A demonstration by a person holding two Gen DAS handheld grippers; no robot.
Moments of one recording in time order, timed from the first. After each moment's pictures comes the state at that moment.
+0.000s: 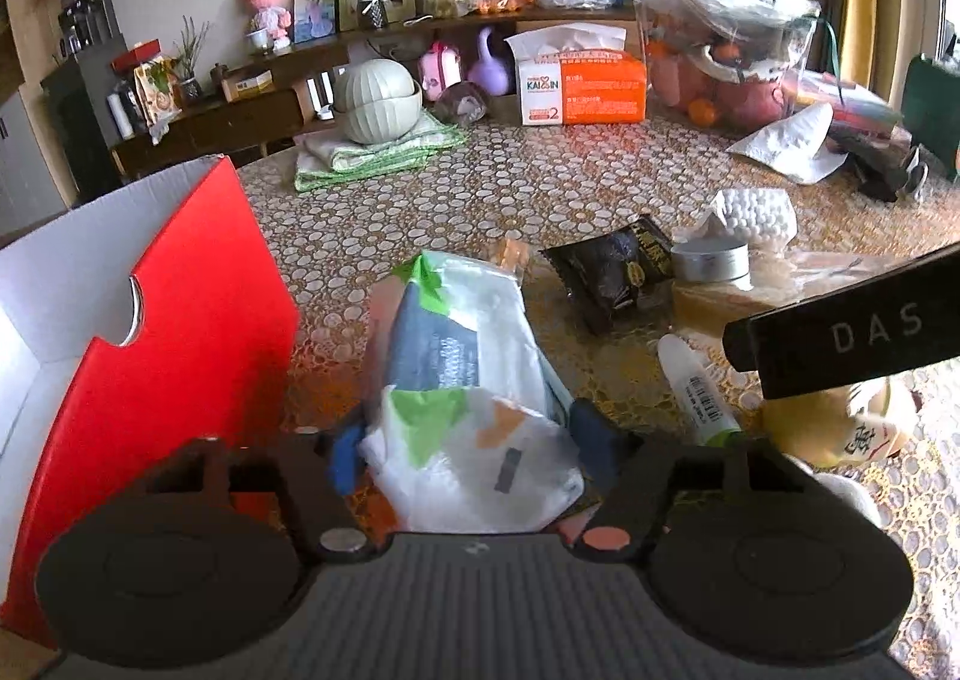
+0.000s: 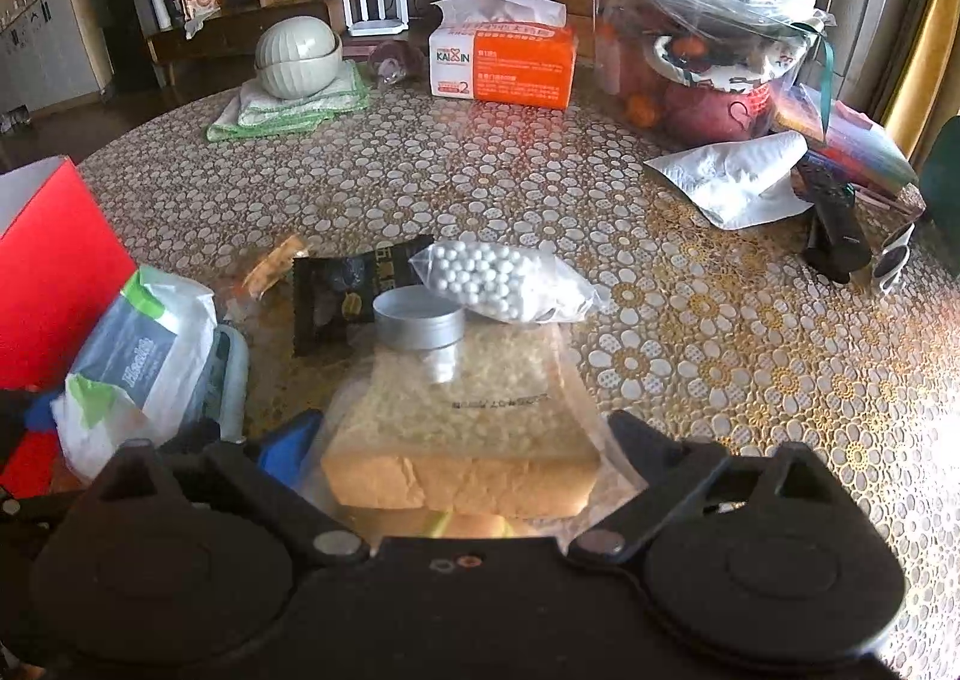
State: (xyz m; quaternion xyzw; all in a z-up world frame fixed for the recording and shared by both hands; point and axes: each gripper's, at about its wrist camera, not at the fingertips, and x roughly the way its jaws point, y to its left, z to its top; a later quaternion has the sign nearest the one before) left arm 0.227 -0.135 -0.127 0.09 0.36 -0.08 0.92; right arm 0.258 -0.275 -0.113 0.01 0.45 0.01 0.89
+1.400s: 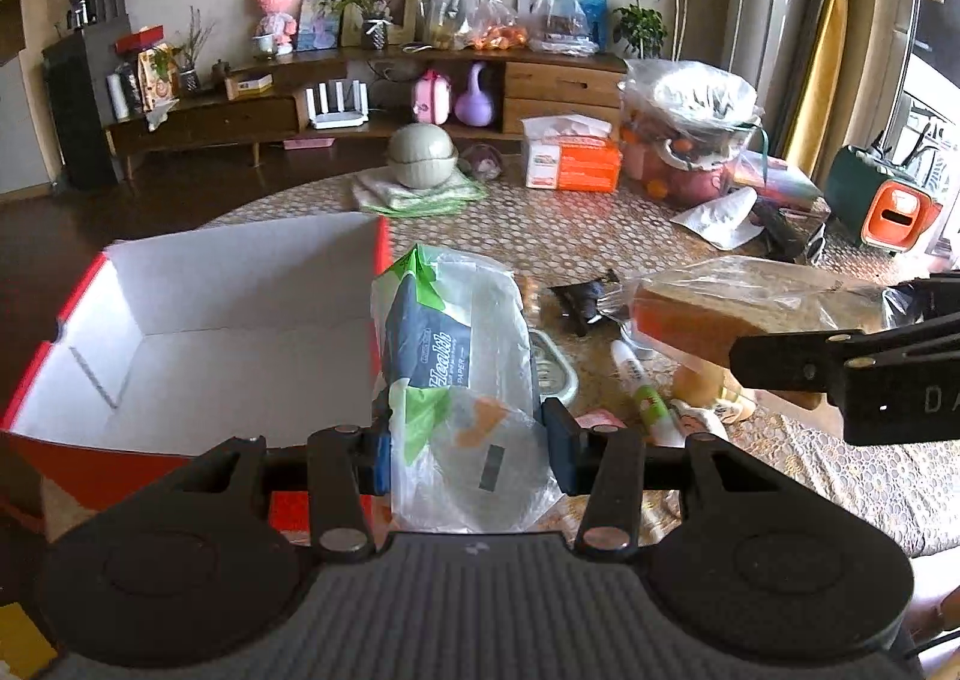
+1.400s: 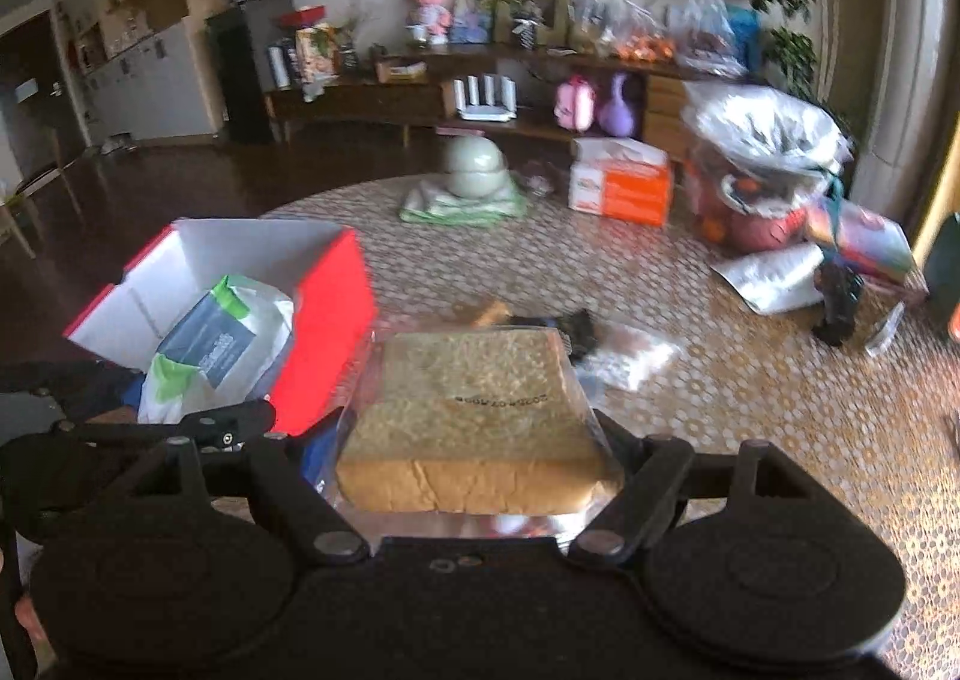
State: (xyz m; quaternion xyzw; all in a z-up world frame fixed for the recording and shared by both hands) left arm 0.124 -0.038 -0.008 0.04 0.36 -0.12 0.93; right arm 0.131 -0.210 0.012 0.01 0.37 0.11 0.92
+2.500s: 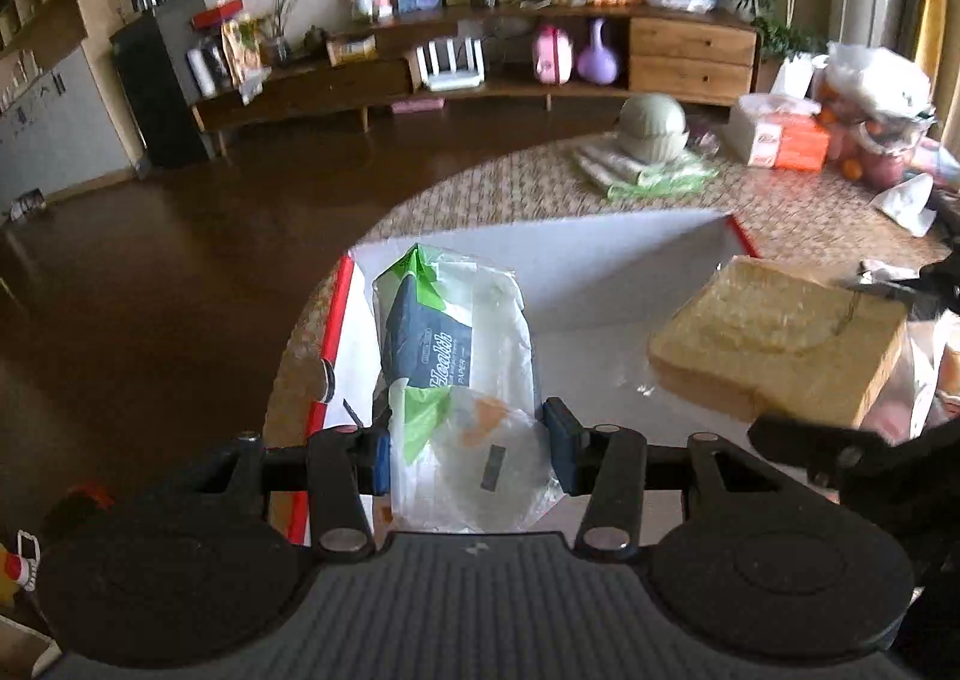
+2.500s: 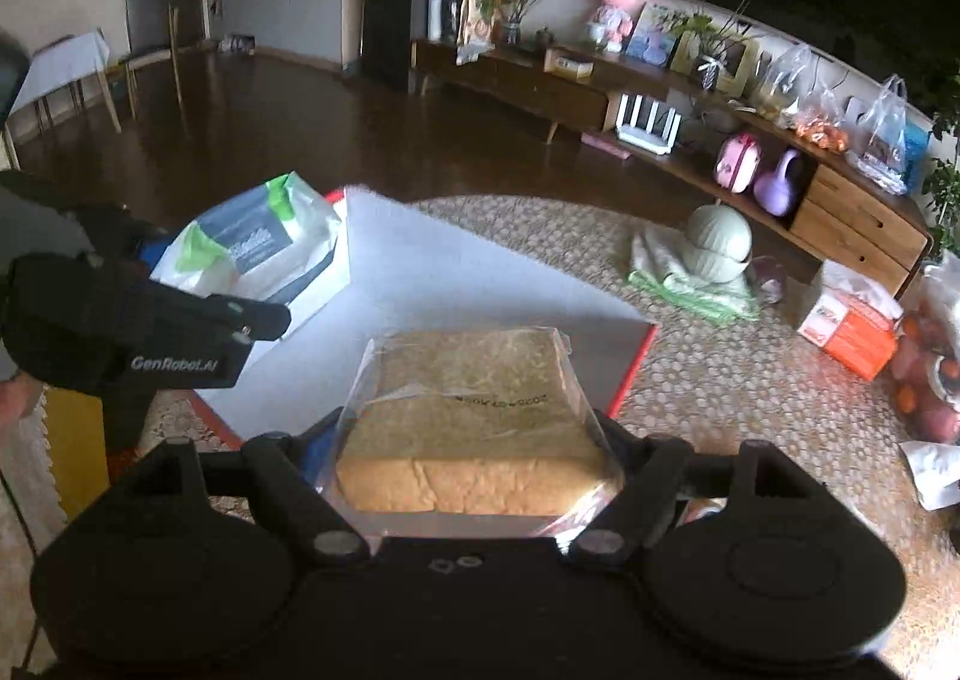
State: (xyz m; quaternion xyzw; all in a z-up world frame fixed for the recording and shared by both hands) left arm 0.227 0.137 -0.010 0.09 0.40 -0.04 0.91; right arm 0.215 -0.004 -0.012 -0.12 0.37 0.21 0.90
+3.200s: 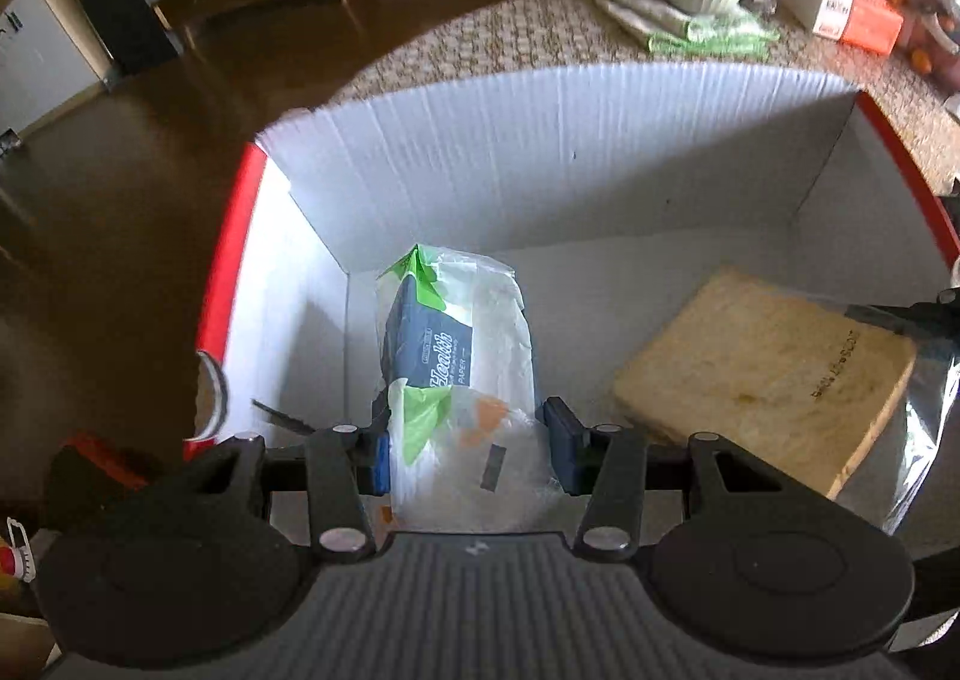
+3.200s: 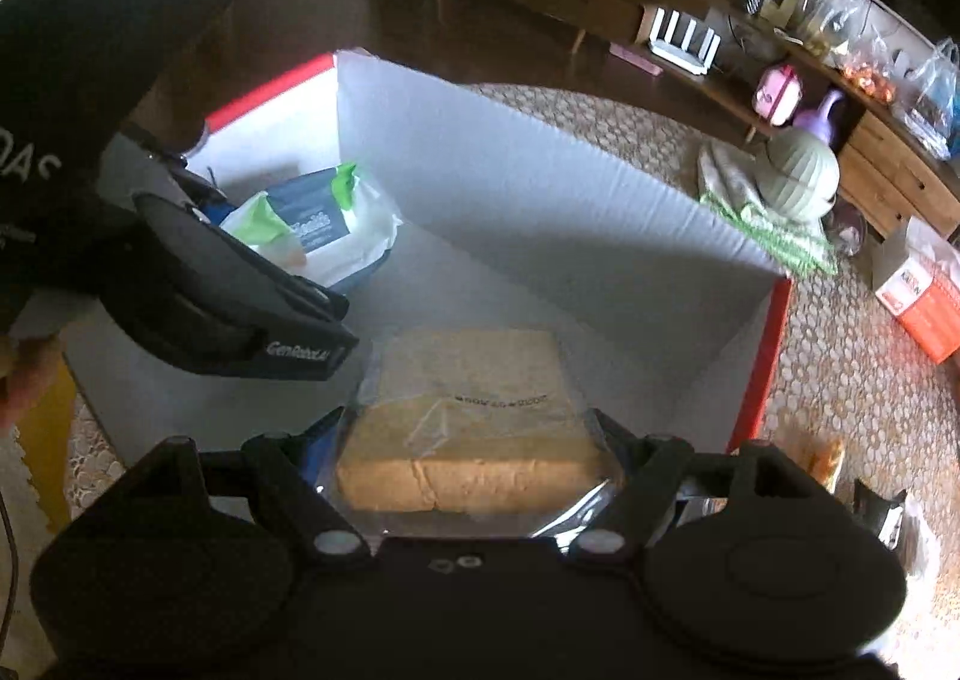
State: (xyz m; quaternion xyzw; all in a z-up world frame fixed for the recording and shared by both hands) left arm 0.316 0.134 -0.090 0.11 0.53 -0.03 0.84; right arm 0.273 0.040 -0.083 -0.16 0.46 0.21 0.85
